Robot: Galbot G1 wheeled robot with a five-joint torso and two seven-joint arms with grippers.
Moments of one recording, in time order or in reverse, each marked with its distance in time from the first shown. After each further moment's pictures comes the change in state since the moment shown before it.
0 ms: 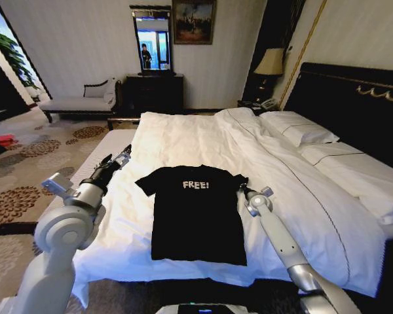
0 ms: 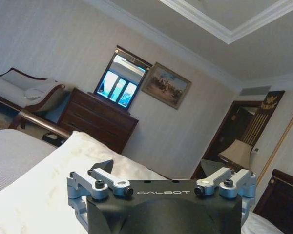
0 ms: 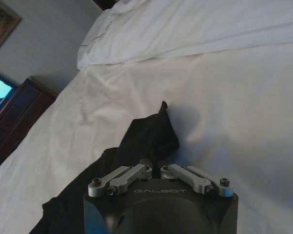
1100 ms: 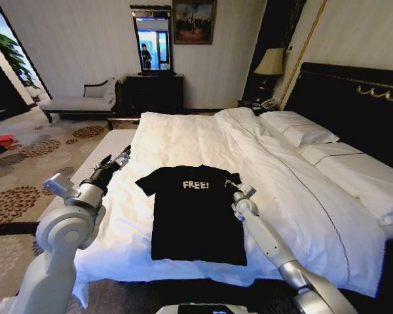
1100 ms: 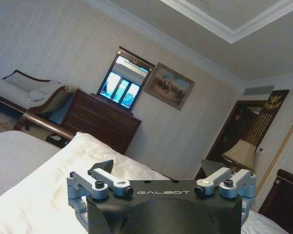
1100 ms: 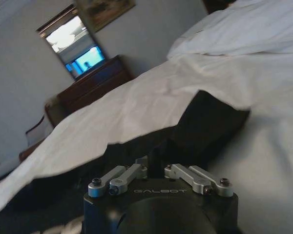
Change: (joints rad) left arm 0.001 -0.001 0.001 0.010 0.019 -0.003 0.003; right arm 0.030 0.023 -0.223 -0.113 -0.338 0.153 -0.365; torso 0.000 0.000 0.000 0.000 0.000
